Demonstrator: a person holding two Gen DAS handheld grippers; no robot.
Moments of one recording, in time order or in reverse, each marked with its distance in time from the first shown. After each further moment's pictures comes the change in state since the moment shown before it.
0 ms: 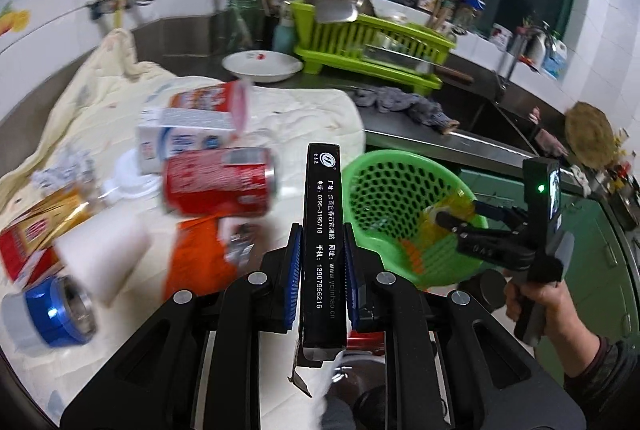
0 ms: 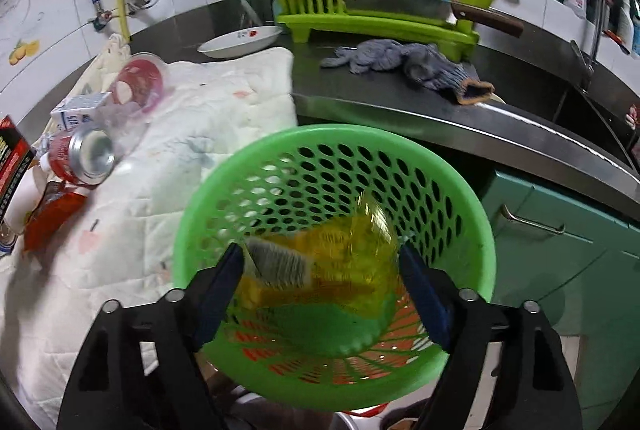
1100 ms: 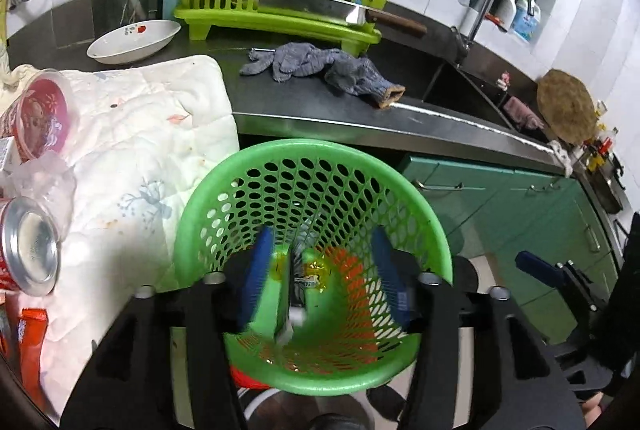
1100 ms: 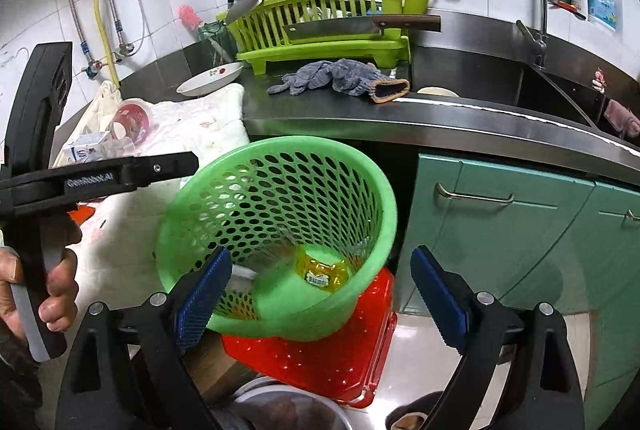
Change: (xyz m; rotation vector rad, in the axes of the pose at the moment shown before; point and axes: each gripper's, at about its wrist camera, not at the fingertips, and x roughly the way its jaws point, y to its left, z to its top) left arm 0.152 -0.114 0.030 0.059 0.108 -0.156; right arm -0.069 -0.065 -0.035 0.106 -0.090 0.007
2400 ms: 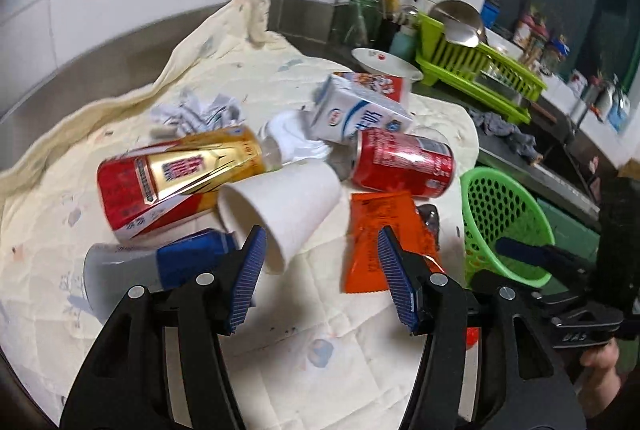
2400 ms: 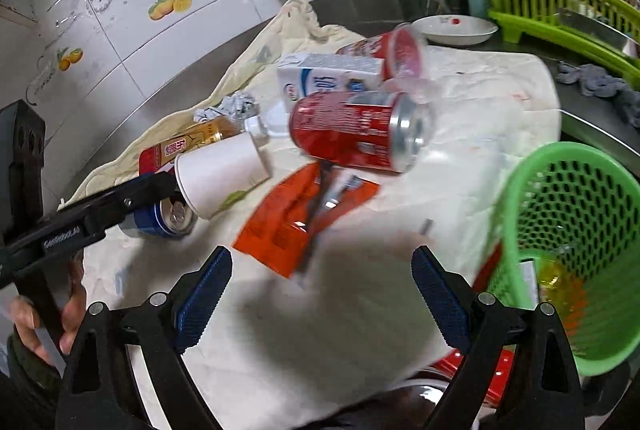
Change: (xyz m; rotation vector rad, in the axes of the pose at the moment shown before) left arm -0.226 0.219 -0.104 -0.297 -0.139 0.344; right arm 0.045 0.281 0.013 -0.205 0.210 0.471
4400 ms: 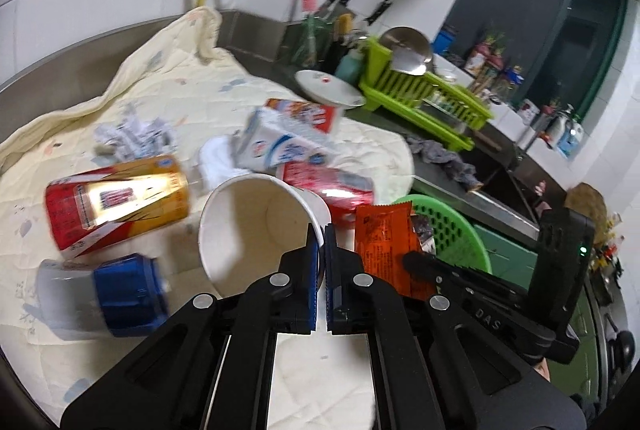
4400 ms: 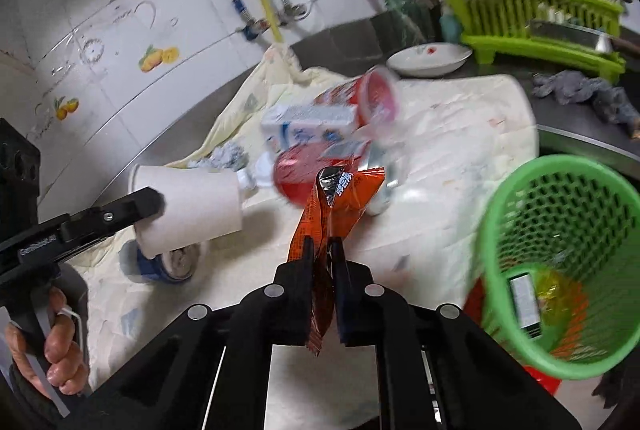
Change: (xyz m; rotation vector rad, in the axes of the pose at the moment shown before) left arm -0.013 -0.038 0.019 -0.025 -0.055 -0.230; right arm -0.031 -0.024 0.006 0.074 -0.166 -0.036
